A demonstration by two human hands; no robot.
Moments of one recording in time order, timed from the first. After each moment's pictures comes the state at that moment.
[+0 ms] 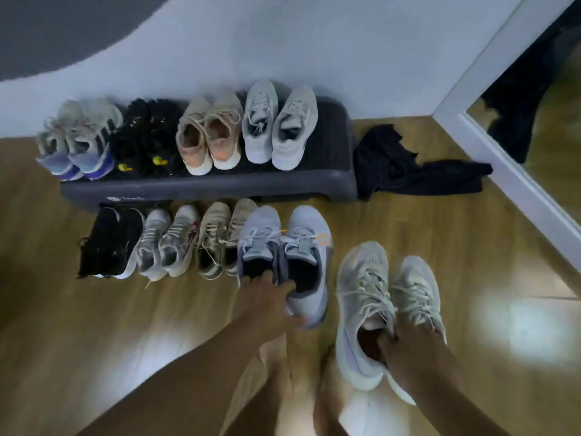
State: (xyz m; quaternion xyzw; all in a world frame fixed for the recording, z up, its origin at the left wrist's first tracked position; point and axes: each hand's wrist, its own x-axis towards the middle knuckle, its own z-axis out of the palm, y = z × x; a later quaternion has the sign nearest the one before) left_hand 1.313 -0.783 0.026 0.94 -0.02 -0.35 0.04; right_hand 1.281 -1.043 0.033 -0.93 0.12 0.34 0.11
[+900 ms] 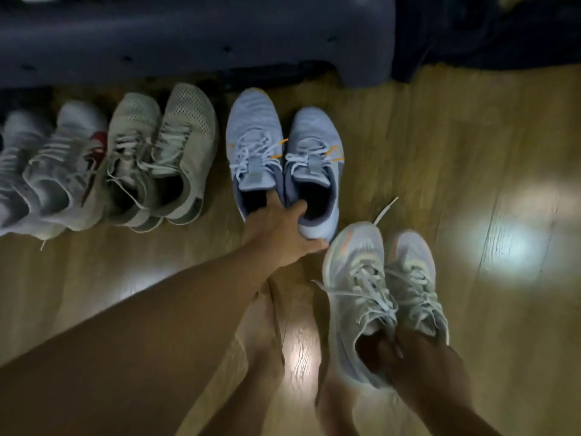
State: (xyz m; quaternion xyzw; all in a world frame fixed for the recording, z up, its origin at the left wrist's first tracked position) left_hand 1.343 -0.798 -0.276 0.93 0.01 -0.35 0.10; right_hand 1.224 -1.018 -0.184 -0.89 0.10 0.45 0.06
